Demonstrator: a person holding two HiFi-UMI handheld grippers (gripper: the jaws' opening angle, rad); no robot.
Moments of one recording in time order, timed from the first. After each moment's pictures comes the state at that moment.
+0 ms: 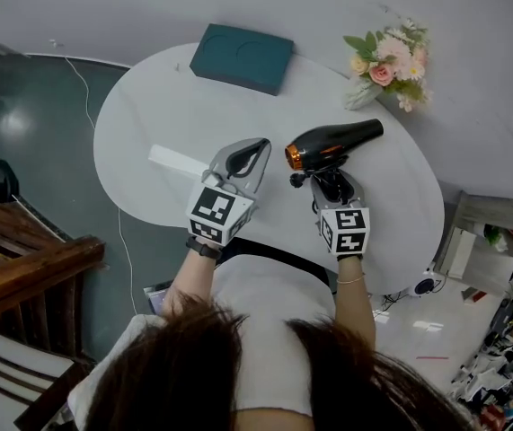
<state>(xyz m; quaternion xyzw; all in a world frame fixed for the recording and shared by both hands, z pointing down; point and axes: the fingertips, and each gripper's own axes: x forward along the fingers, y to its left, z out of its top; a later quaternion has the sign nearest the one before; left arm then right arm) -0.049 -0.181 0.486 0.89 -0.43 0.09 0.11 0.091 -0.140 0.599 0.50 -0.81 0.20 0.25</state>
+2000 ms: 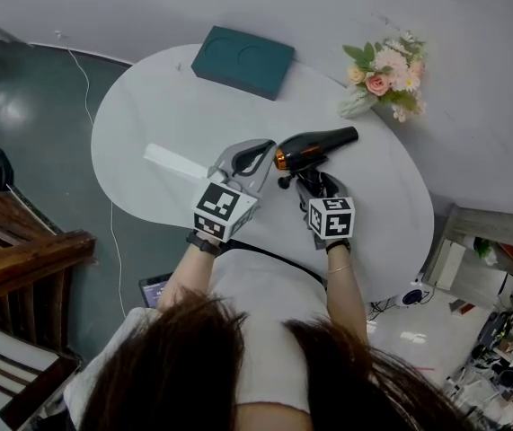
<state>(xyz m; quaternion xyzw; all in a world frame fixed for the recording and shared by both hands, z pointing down) -0.031 -0.185 0.485 0.90 -0.42 0.08 0.12 0.084 -0.145 0.660 0.45 -0.79 0.29 0.28</state>
